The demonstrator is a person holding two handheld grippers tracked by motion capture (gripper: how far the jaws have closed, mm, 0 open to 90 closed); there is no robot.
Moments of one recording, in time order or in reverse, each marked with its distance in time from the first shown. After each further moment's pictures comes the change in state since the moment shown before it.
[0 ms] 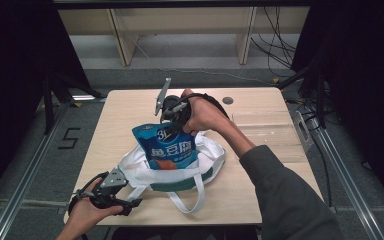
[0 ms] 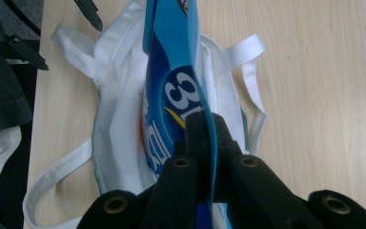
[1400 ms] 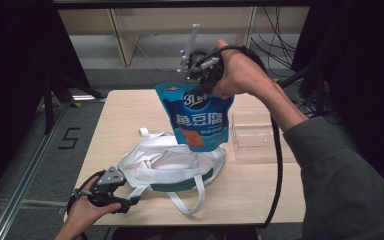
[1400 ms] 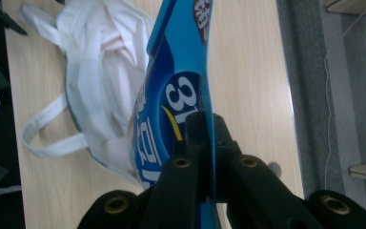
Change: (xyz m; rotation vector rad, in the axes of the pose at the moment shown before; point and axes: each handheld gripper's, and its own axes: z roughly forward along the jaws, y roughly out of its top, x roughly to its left) left arm 0.006 -0.003 -0.001 -0.027 -0.005 -0.071; right arm -0.012 -0.015 -0.138 0.090 -0.202 0.042
